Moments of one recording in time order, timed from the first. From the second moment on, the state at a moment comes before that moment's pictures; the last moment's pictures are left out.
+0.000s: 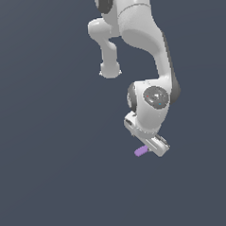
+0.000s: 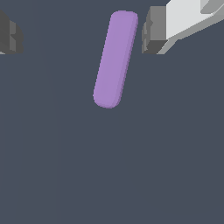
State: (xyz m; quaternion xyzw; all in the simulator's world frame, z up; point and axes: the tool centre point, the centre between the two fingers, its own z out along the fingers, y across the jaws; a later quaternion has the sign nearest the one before) arm 0.064 0.121 0.085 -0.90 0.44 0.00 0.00
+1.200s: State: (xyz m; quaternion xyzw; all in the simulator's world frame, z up) arm 0.073 0.150 0.057 -0.85 0.53 0.00 0.00
